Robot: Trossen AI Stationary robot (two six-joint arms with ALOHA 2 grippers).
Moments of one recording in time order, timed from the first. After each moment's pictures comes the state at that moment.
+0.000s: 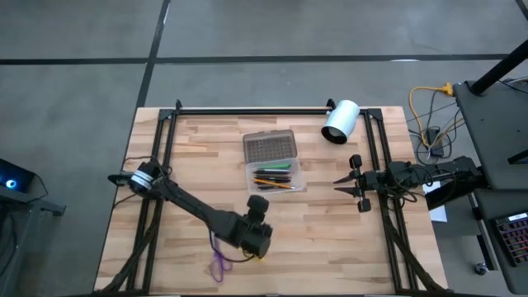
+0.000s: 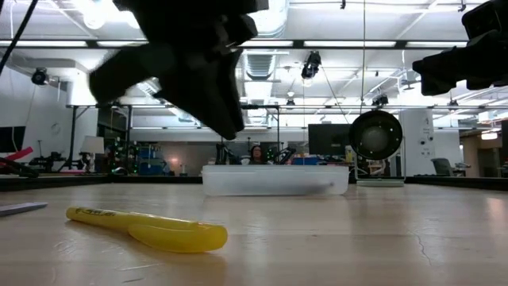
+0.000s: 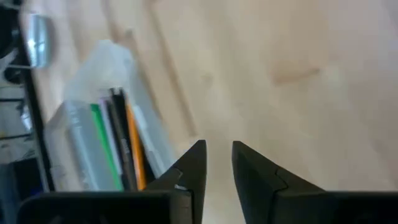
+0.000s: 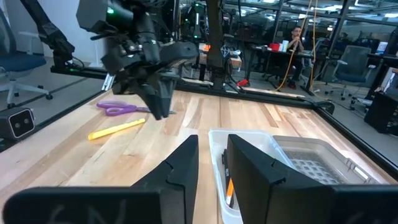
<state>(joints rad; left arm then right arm) -0.48 1.97 1.49 -0.74 -0.61 0.09 0.19 0.06 0.01 0.01 0.08 -0.08</state>
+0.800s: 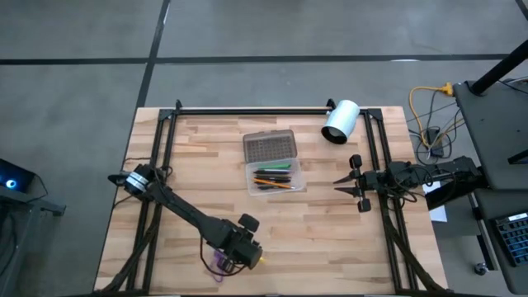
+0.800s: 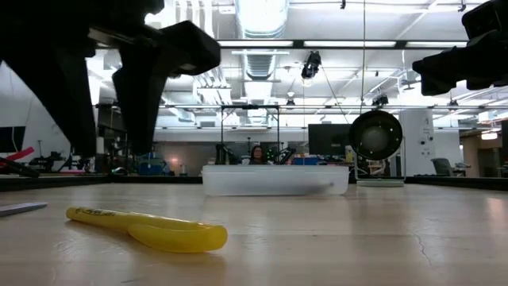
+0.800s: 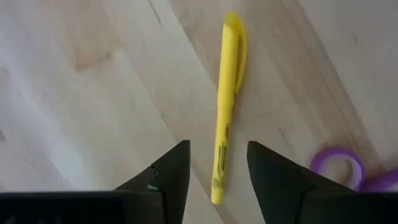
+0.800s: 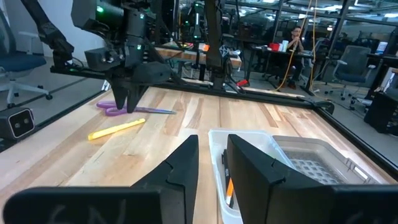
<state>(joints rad) -0.55 1.95 1.49 -0.83 -0.10 -0.02 0.19 0.06 0.01 0.01 0.08 -0.08</state>
